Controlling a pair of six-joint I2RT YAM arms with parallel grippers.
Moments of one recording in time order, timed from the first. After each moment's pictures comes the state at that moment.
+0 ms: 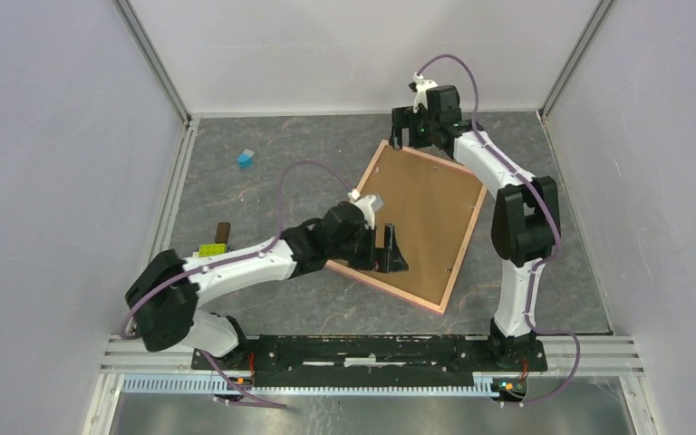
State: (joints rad) left arm -0.97 1.48 0.87 -0.07 0.23 -0.80; right arm 0.29 2.04 1.69 -0.29 -0.17 0.14
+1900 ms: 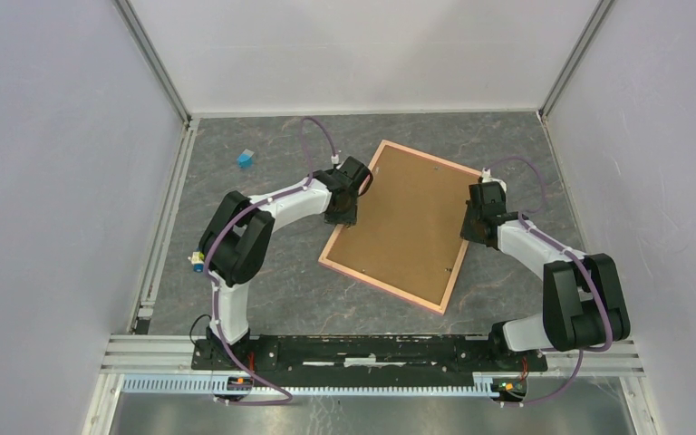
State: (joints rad) left arm -0.67 1.98 1.40 -0.59 -0.23 -0.51; right arm 0.17 1.40 0.69 -0.26 0.21 0.38
